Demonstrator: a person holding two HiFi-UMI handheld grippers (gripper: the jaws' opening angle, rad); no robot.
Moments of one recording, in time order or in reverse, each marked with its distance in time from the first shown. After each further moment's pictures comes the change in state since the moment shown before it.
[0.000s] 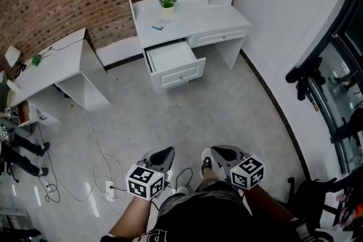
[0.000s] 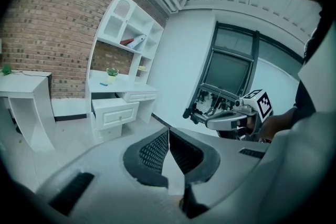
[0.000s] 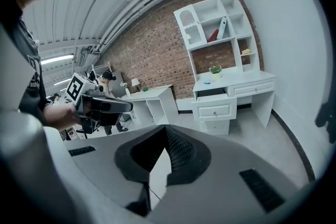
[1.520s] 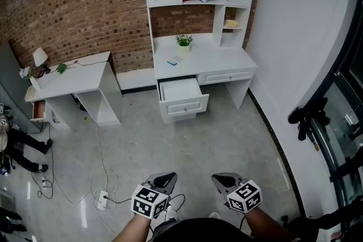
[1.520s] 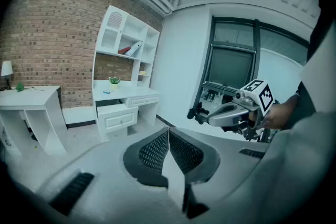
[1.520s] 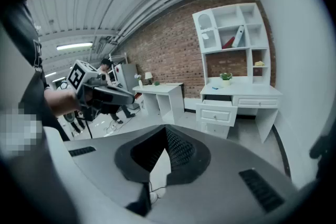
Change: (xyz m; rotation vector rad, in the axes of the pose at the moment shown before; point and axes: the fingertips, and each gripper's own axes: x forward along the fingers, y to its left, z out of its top) left arm -0.024 -0.121 -0.001 0.046 -0.002 0.122; right arm -0.112 0.009 -0.009 -0.195 0.079 0.087
